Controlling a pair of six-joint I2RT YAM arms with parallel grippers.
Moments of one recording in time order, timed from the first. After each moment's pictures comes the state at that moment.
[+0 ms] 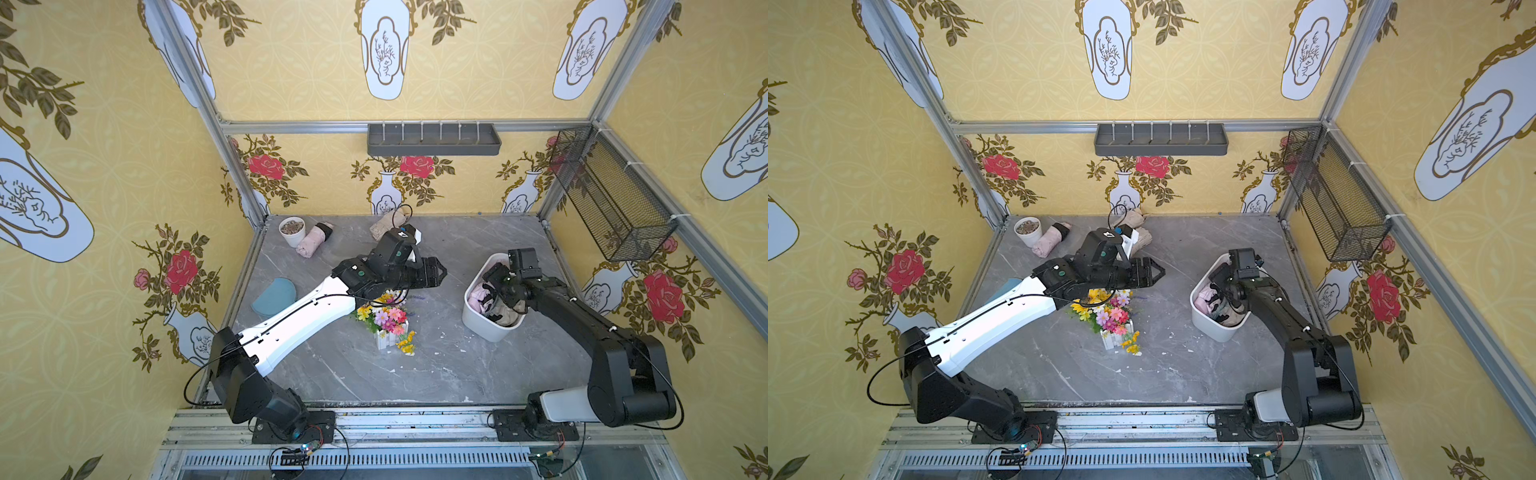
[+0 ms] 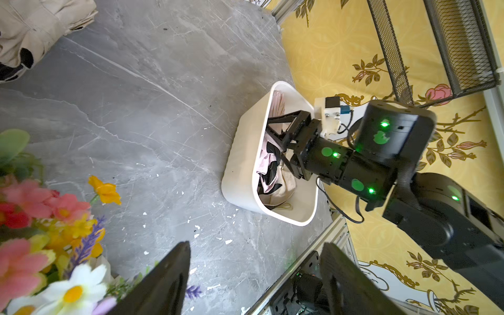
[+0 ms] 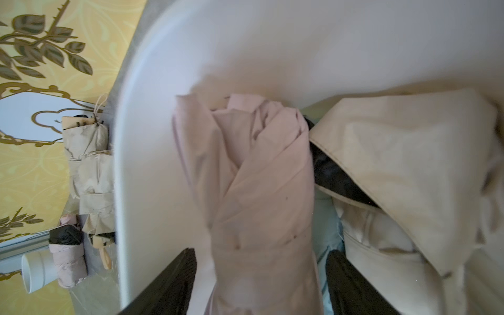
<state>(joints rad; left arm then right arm) -0.84 1.52 1.43 -0.56 0.16 -0.77 0.09 1.38 0.88 -0.40 -0.05 0.93</state>
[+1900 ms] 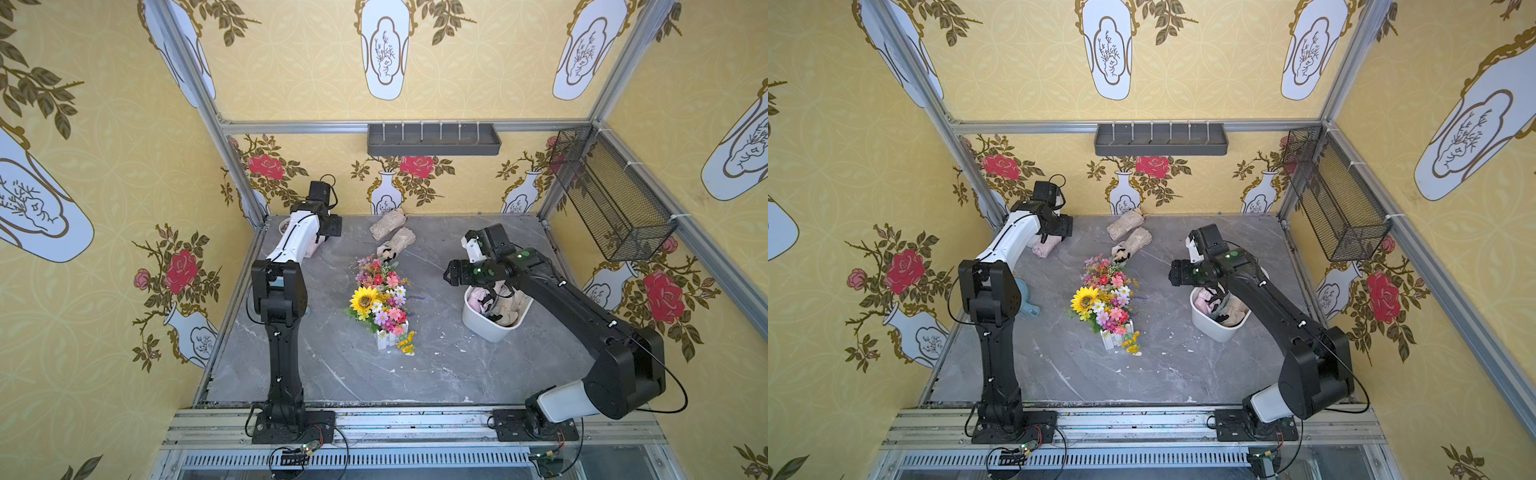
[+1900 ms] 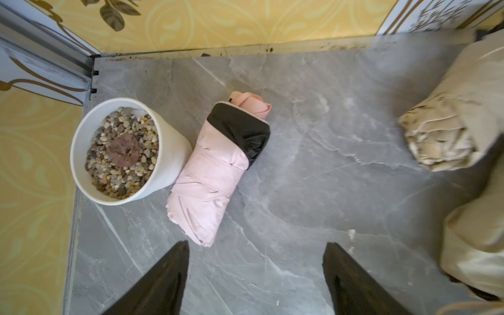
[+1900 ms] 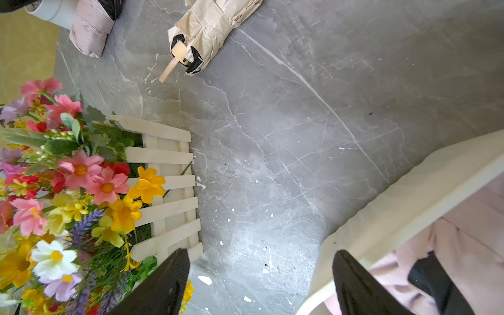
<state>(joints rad) -0.09 2.25 2.11 -0.87 -0.18 -0.02 0.37 1.47 1.25 -0.76 -0.21 0.37</state>
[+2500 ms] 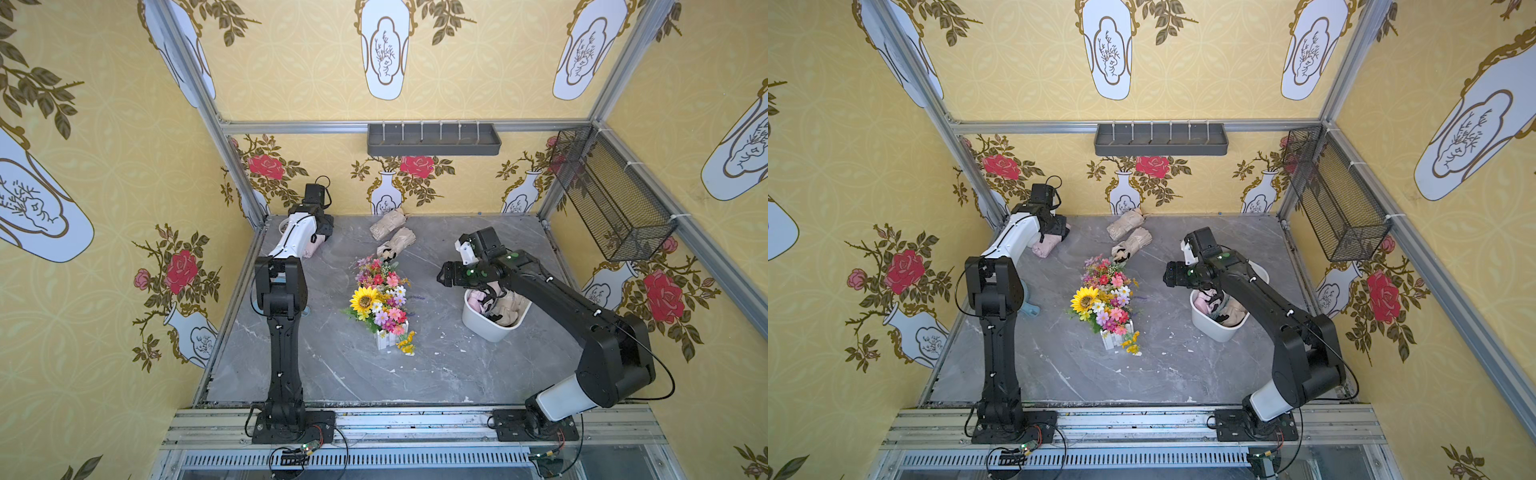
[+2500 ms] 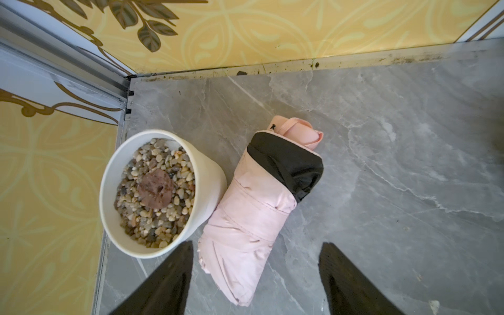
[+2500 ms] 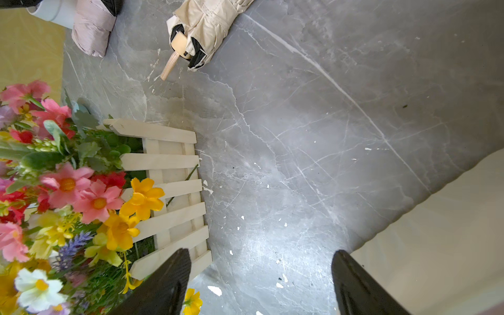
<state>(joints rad) -0.06 2.35 2.16 -0.76 -0.25 0.05 0.38 1.54 1.22 -0.67 -0.26 0.43</state>
